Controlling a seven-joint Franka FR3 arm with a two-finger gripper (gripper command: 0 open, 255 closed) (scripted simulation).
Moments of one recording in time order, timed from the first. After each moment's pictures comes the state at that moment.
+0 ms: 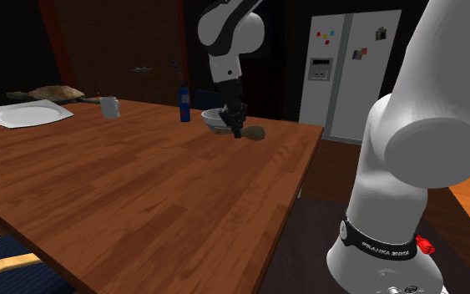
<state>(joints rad) -0.30 -0.17 -0.35 -2.36 -0.11 1.96 -0.21</state>
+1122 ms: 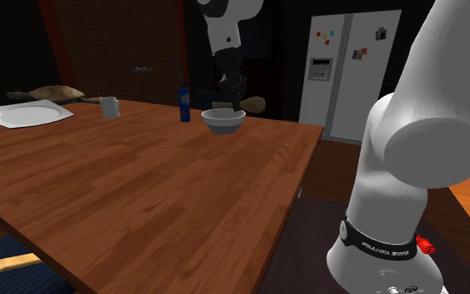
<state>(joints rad) -0.30 -0.21 -0.35 -2.18 -0.12 1.74 -0.23</state>
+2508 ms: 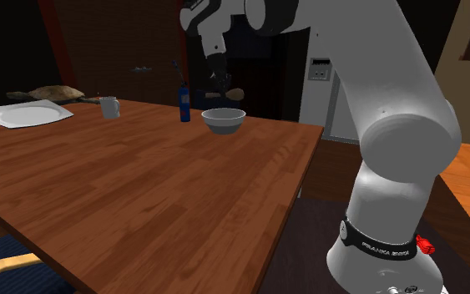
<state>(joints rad) -0.56 0.62 -0.44 -1.16 0.13 1.51 -0.58</state>
